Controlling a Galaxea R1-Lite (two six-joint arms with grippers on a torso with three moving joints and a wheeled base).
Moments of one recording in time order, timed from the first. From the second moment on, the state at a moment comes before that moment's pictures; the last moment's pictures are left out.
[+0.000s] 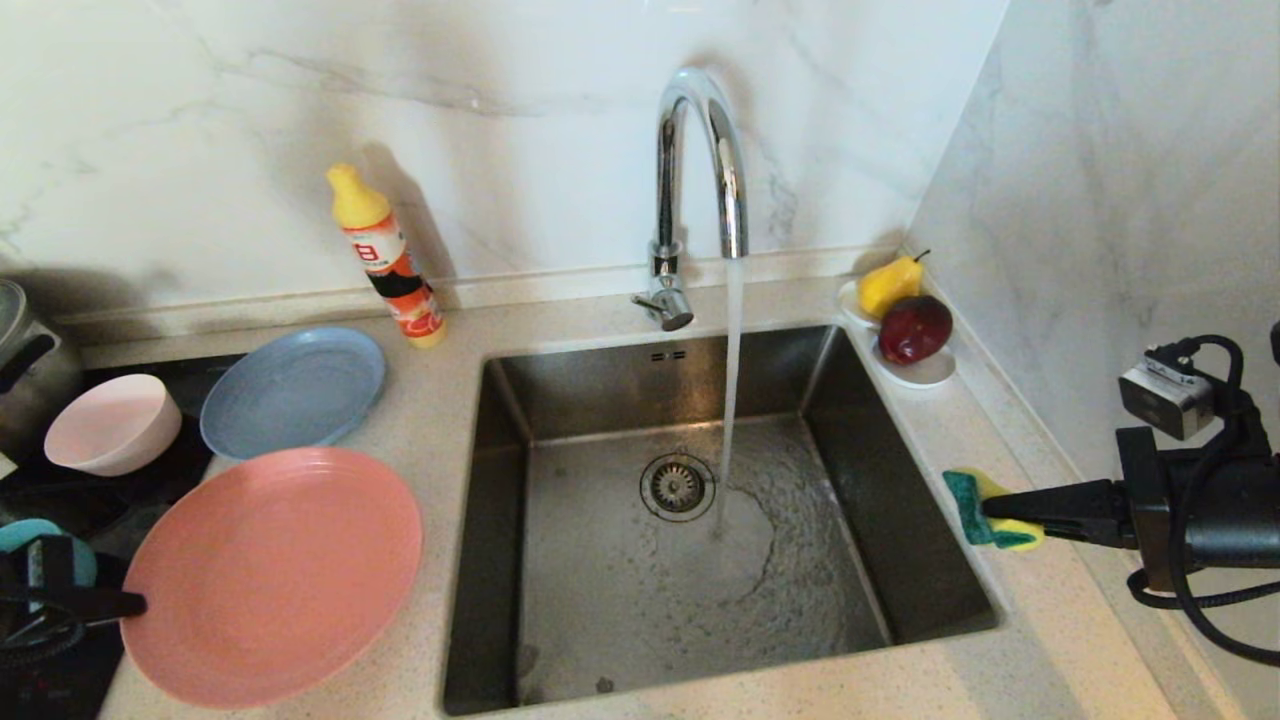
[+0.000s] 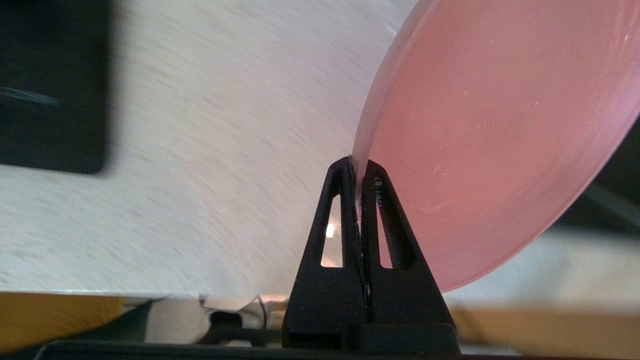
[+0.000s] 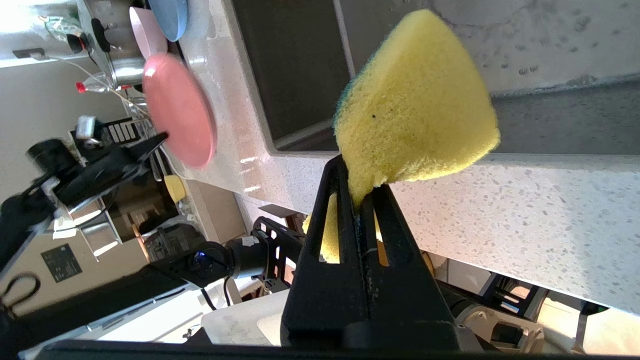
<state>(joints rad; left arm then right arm) 0.58 1.36 -0.85 0.51 -0.49 0.03 0.04 1.39 -0.87 0.13 0.74 0.61</state>
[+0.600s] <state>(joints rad) 0.00 1.31 -1.02 0.58 -0.40 -0.20 0.04 1.37 -0.87 0.13 0.74 0.61</state>
